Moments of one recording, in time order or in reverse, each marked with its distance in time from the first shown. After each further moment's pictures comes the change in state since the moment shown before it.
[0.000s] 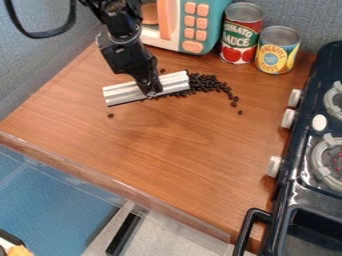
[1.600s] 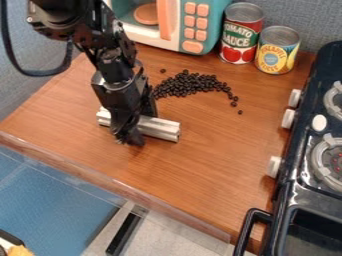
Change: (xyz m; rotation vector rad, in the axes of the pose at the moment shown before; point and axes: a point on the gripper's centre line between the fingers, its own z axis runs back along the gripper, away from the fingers) arm 0.039 0.066 -0.029 0.218 -0.068 -0.611
